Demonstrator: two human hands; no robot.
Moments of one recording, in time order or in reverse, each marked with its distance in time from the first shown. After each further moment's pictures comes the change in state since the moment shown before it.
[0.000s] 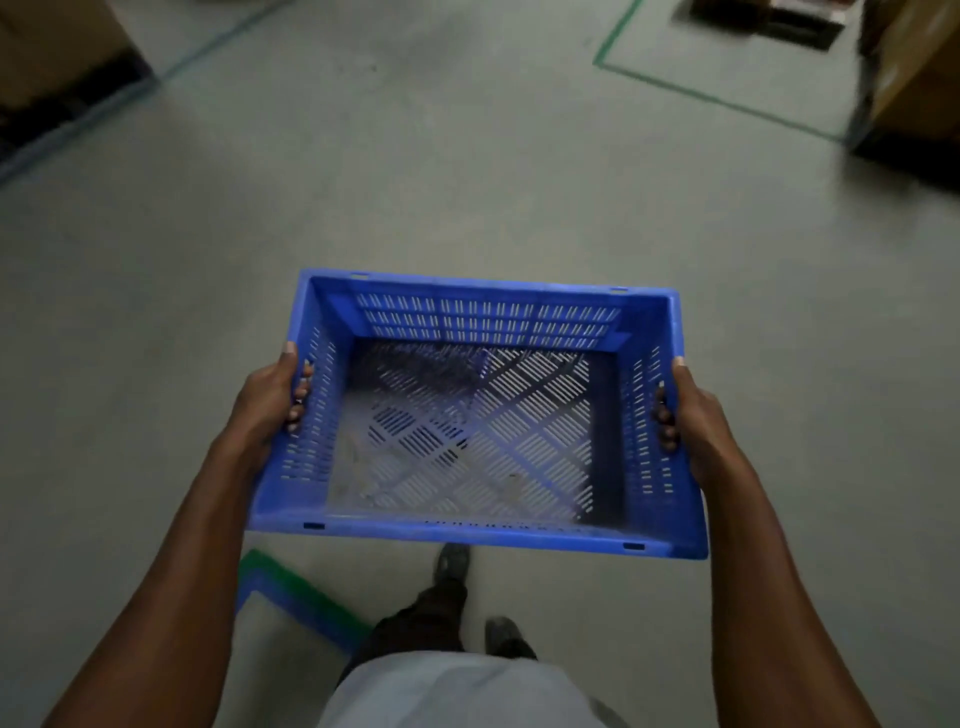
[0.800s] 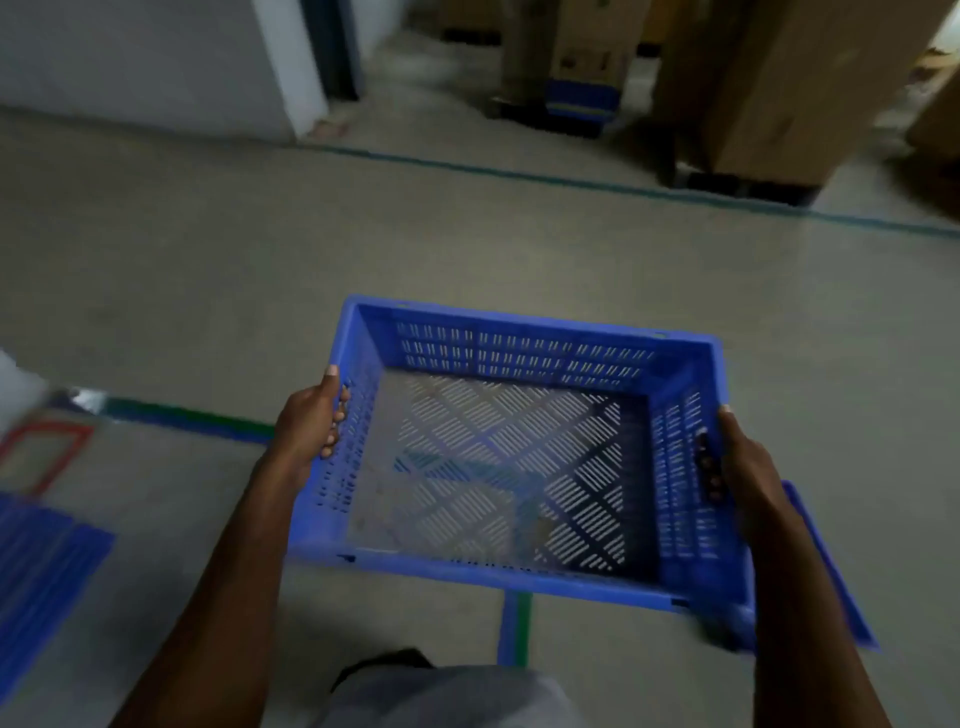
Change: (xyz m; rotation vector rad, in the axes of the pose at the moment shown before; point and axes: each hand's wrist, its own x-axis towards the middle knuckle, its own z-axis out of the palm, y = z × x) left_hand -0.528 -0.298 -0.400 -0.487 1.113 -0.179; right_hand -0.412 0.076 0.394 -0.551 -1.041 -0.324
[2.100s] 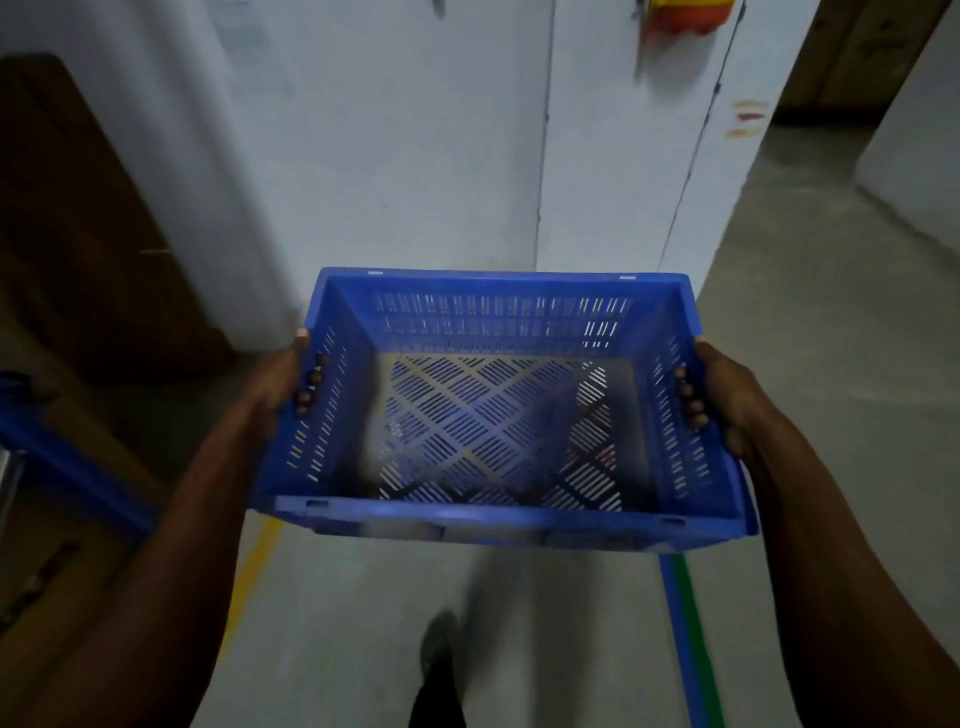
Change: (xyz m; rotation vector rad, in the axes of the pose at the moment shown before) left_hand -0.040 -0.114 -0.784 -0.563 1.385 -0.257; right_hand -0.317 -0.217 1.133 -0.542 -1.533 -0.298
